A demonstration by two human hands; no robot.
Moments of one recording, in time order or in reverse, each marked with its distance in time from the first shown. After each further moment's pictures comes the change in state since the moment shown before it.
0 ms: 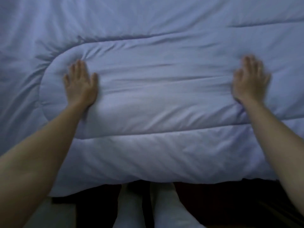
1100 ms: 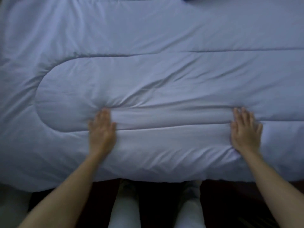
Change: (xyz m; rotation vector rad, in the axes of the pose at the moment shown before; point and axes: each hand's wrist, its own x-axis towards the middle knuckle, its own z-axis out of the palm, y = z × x) left_hand -0.192 0.078 0.070 0.055 0.038 0.187; right_hand -0.094 0.175 -0.034 -0.064 -0.039 -0.124
